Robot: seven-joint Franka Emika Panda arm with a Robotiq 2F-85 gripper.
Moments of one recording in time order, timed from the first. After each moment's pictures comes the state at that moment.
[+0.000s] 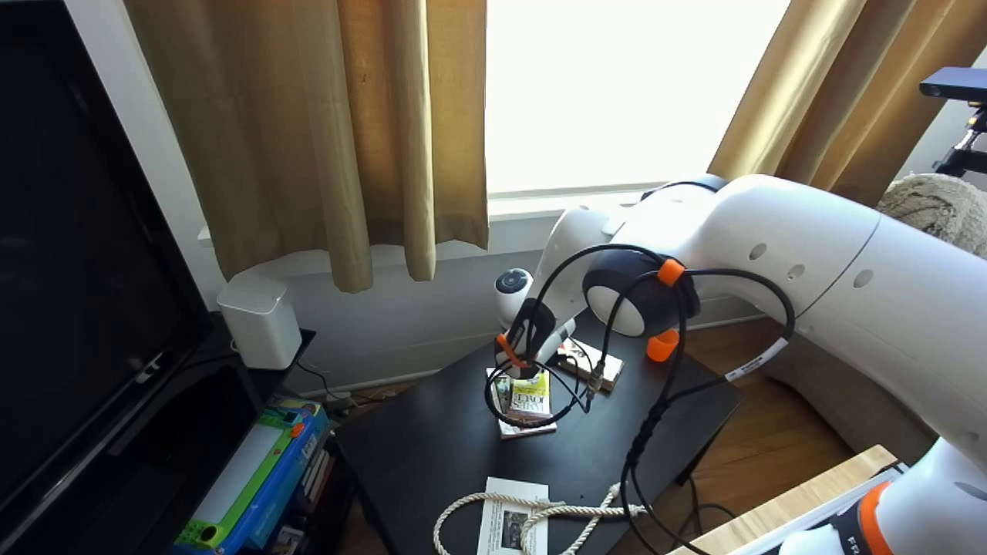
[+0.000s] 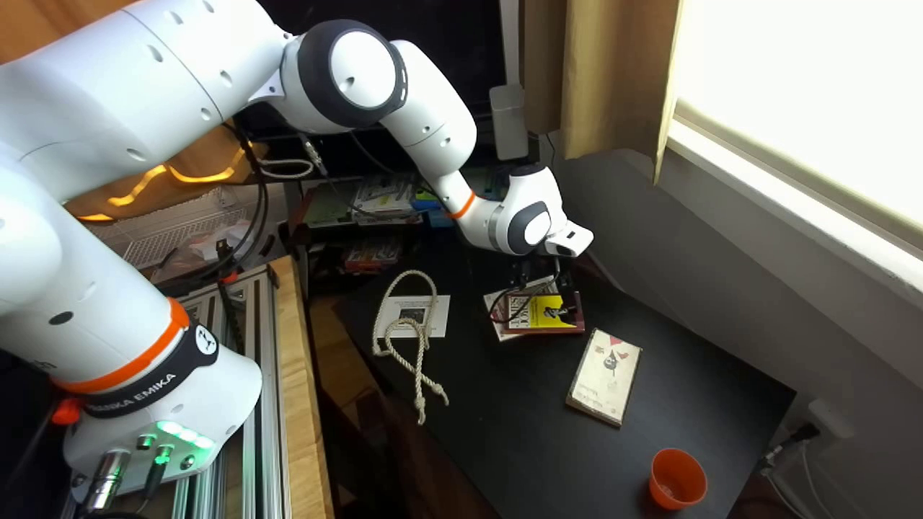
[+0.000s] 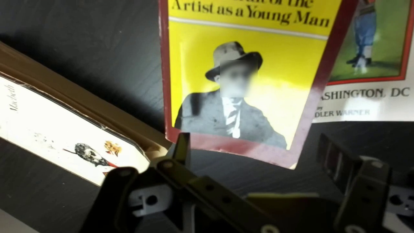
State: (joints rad) arm 0.48 1.40 -0.31 -1.41 -0.03 2.85 0.82
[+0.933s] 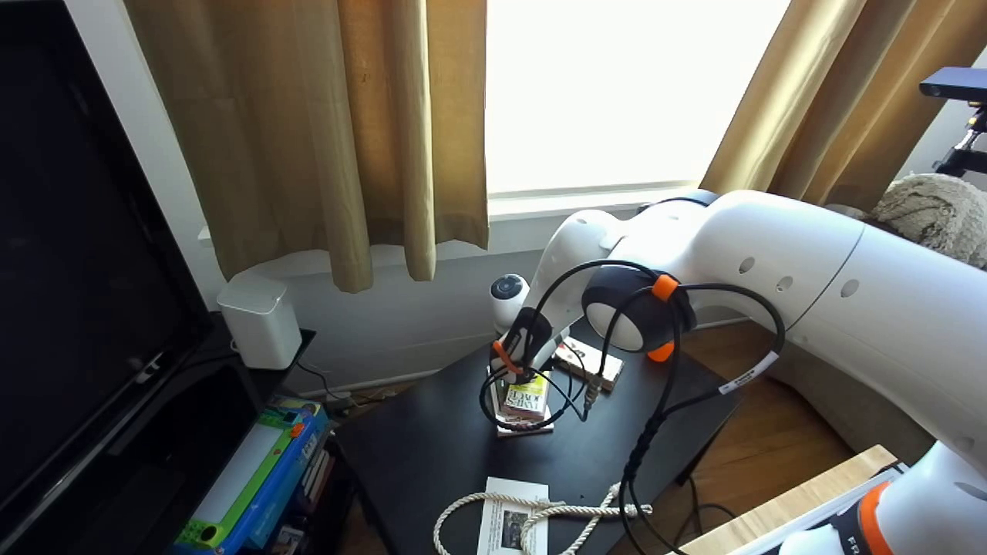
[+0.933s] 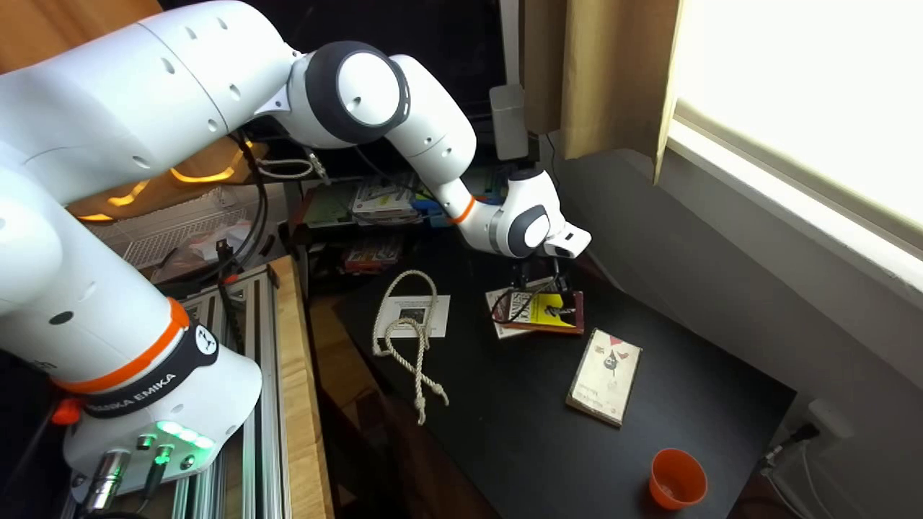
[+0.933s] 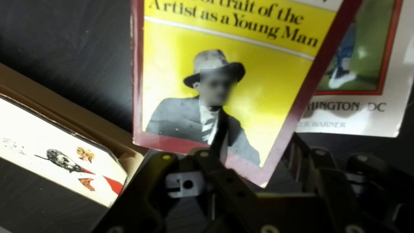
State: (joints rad) arm 0.48 1.46 -0.31 -1.33 -0.02 2.84 0.84
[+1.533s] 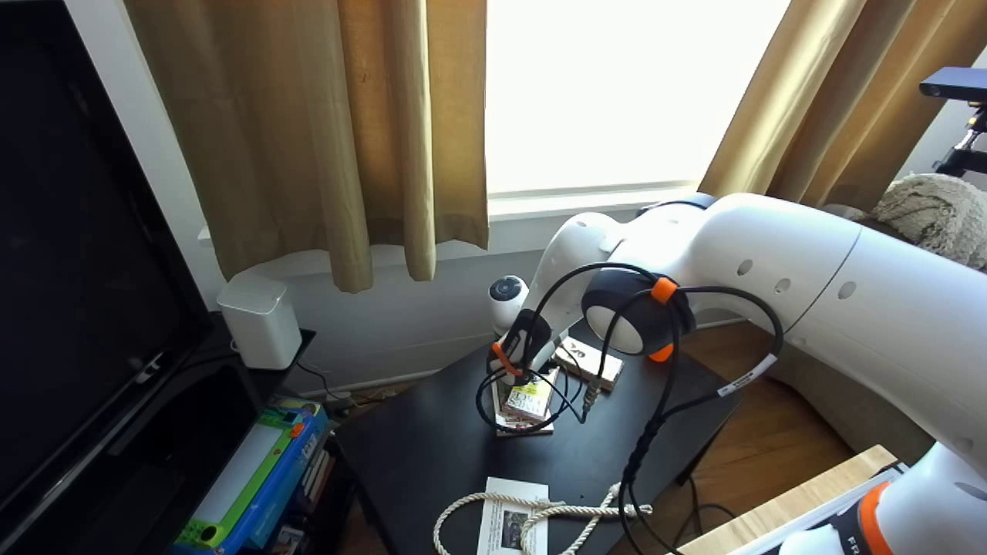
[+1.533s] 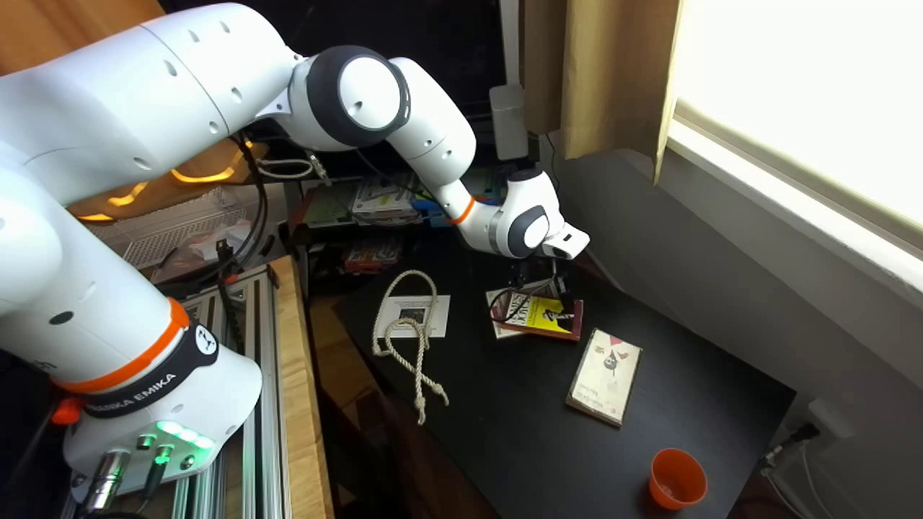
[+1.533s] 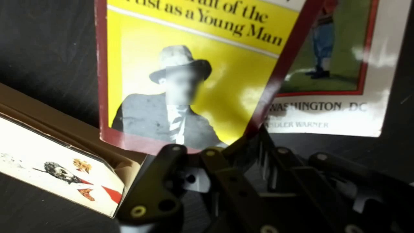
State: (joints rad) arm 0.48 1.47 -0.31 -1.32 -0.02 2.84 0.89
